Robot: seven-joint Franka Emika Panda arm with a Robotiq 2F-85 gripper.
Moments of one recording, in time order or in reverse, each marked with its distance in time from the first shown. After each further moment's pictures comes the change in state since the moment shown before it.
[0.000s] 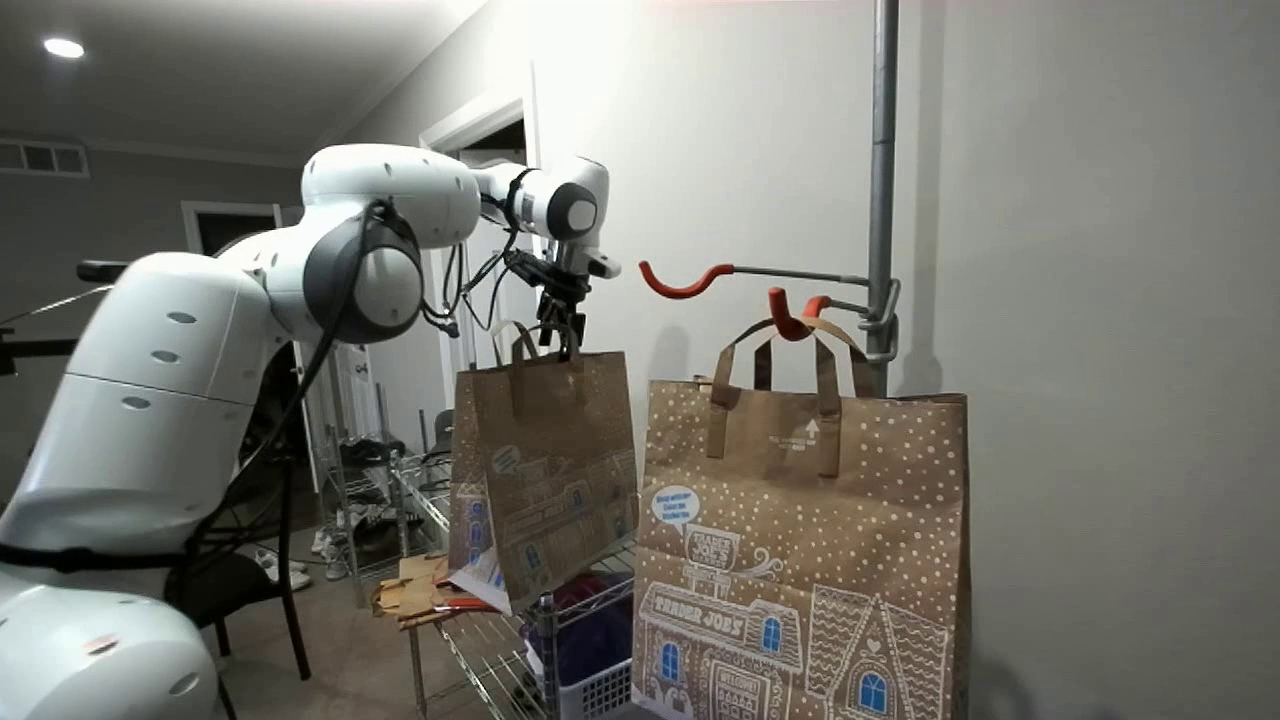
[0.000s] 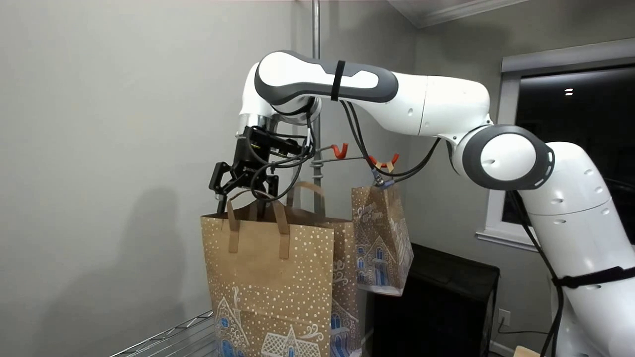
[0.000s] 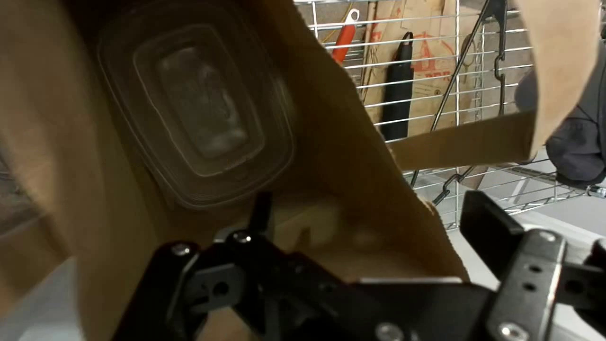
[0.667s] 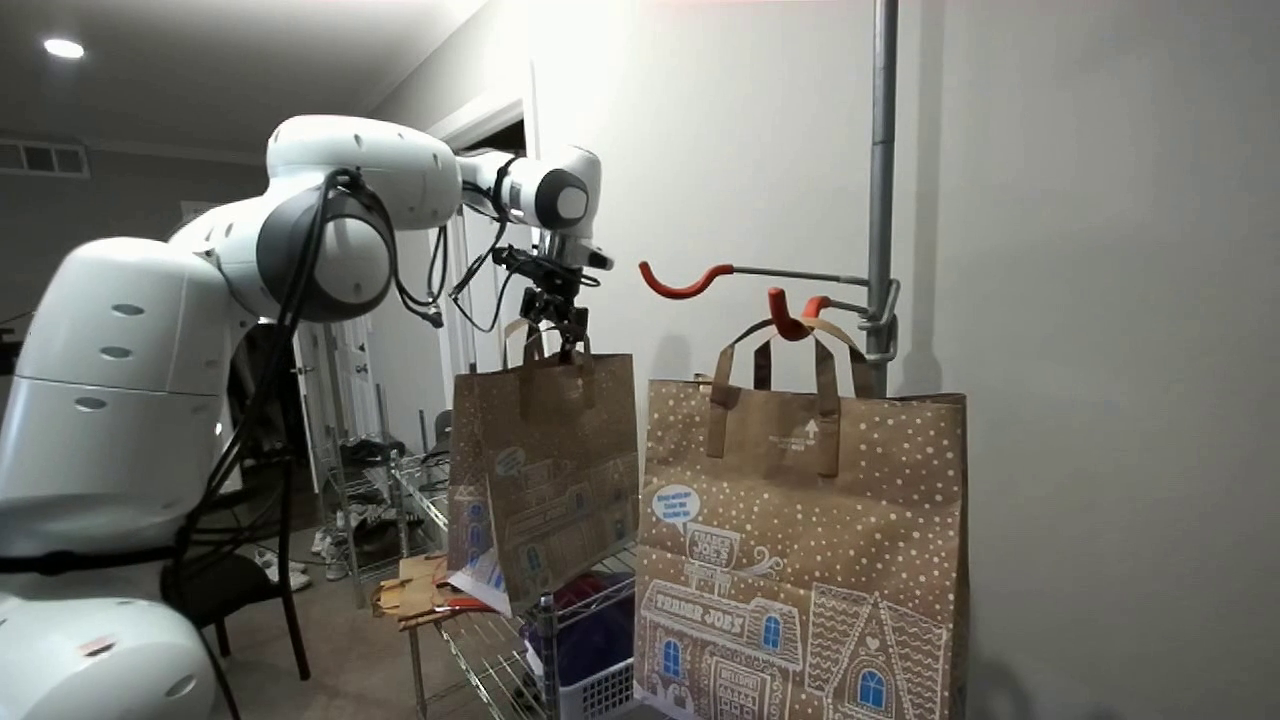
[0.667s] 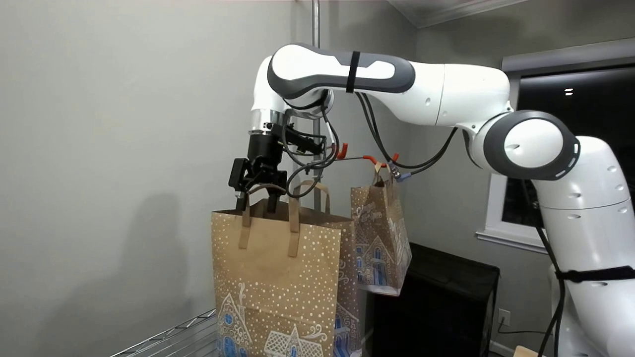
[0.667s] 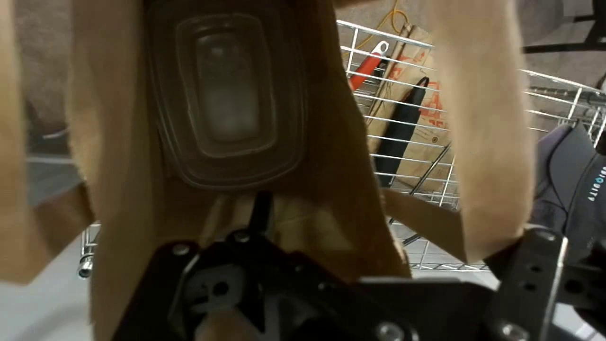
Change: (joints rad) arm -0.010 -0.110 0.001 -0.125 -0.030 -0.001 -0.316
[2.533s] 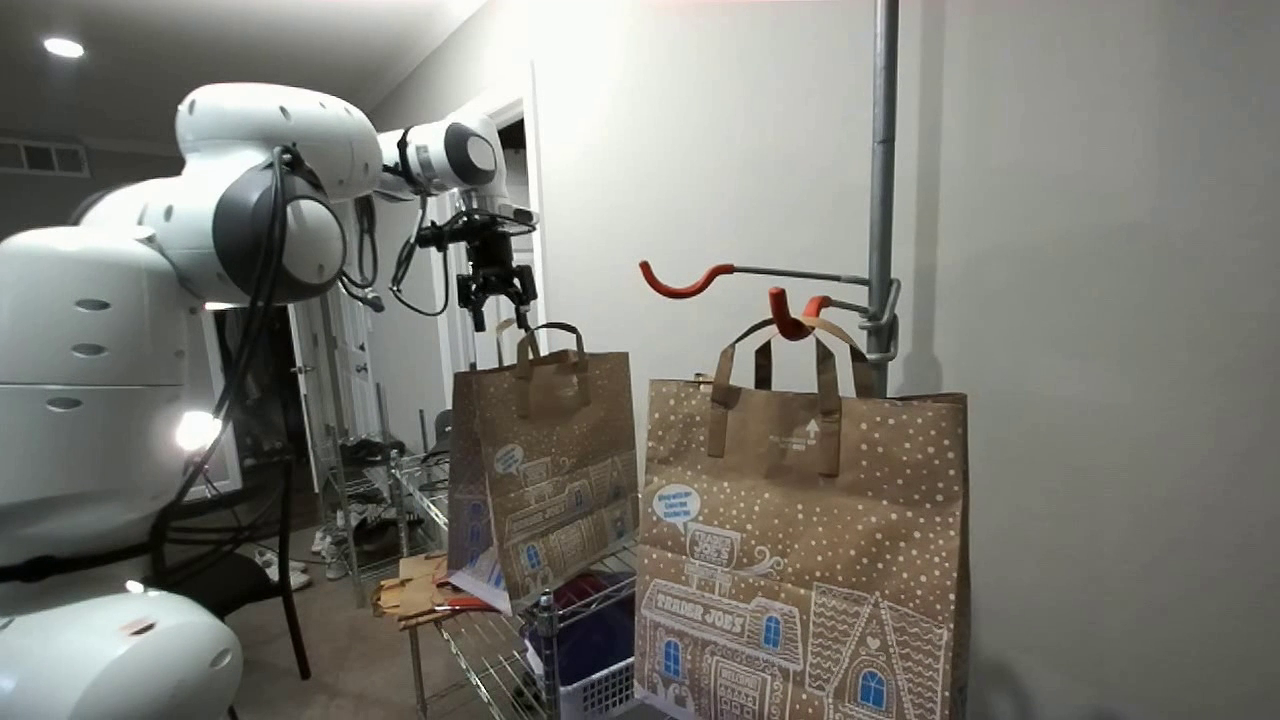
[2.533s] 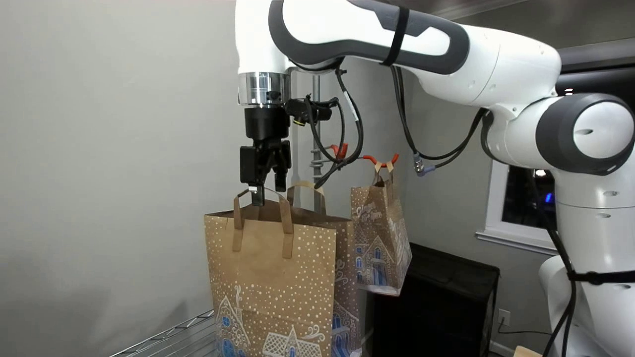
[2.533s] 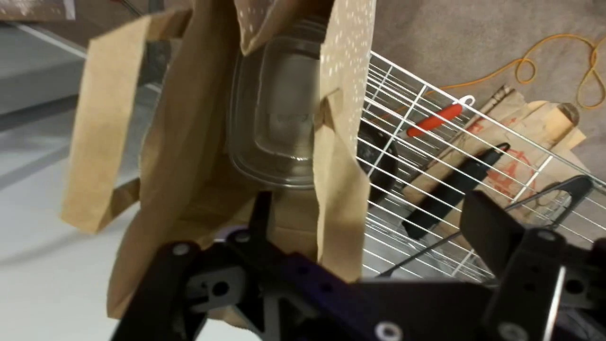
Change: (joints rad) arm 0.196 -0.106 0.054 0.006 -0.371 -0.152 -0.026
